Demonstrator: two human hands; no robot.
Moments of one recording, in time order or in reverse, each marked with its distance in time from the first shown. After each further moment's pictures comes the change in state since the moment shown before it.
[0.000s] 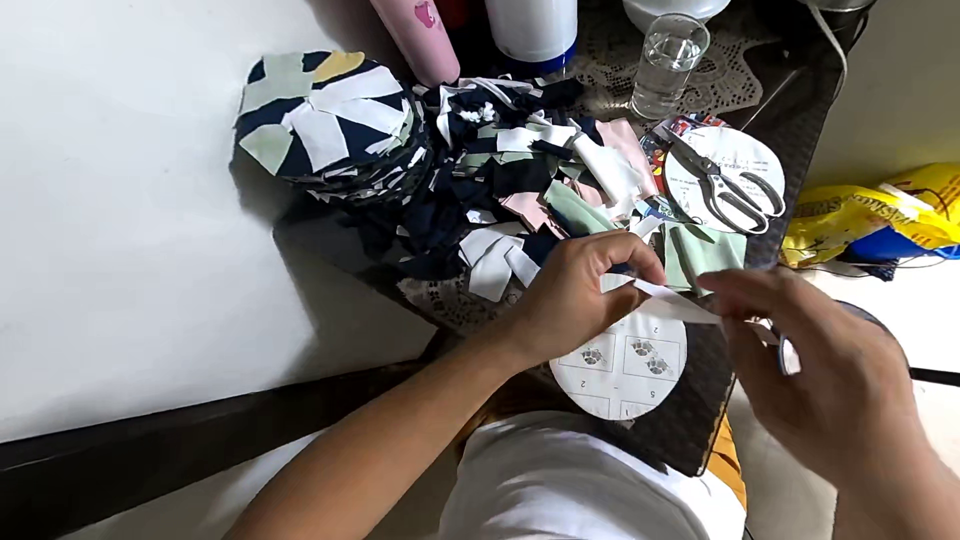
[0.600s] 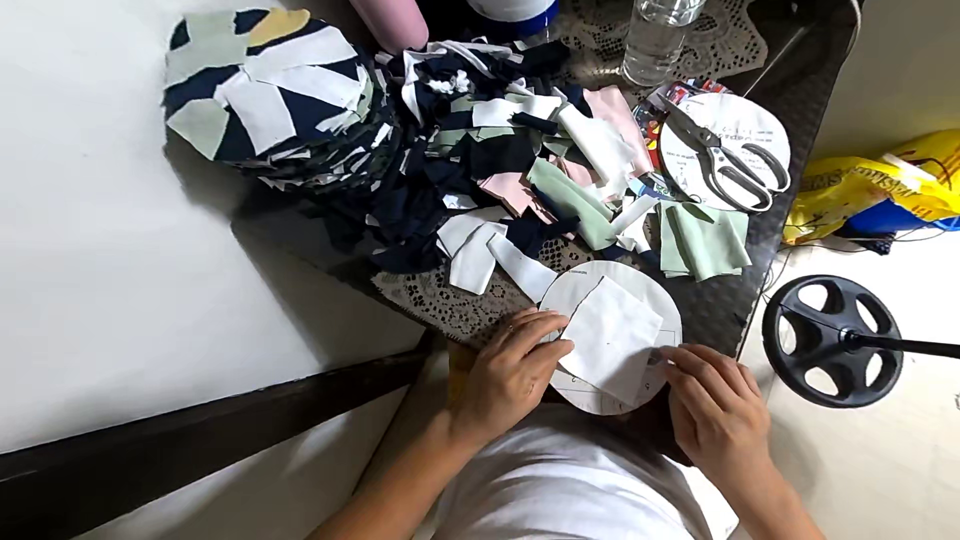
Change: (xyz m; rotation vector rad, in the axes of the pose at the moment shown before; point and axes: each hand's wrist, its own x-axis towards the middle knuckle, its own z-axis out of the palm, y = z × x) left_hand -0.128 -0.063 0.029 0.616 0.151 0.087; right_hand -0.114 0.021 0.088 -0.239 0.095 0.057
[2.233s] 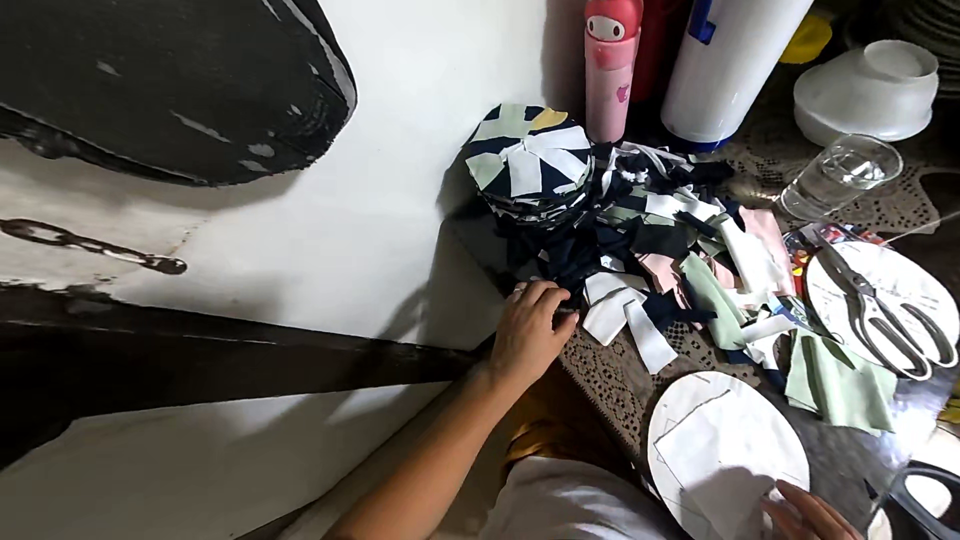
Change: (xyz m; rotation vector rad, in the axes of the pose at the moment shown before) left_hand 0.015 -0.068 -0.083 0.375 0.140 -0.608; right_hand -0.001 0.002 -0.004 0.062 -0.091 -0.019
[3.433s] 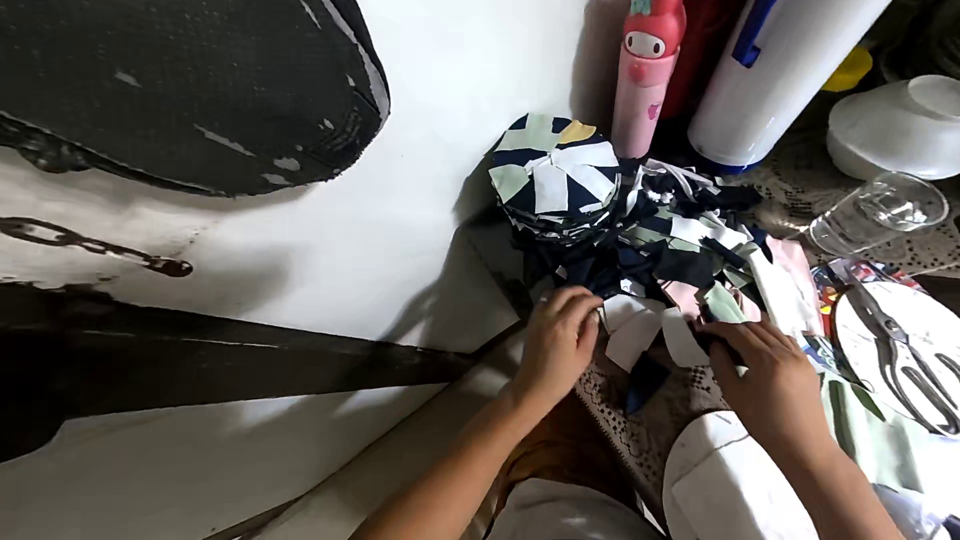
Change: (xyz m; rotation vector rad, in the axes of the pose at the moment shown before) left_hand 0.017 0.013 0.003 -0.180 0.127 -0.049; right_hand 0.213 -0.015 0.060 0.060 -0.114 -0.148
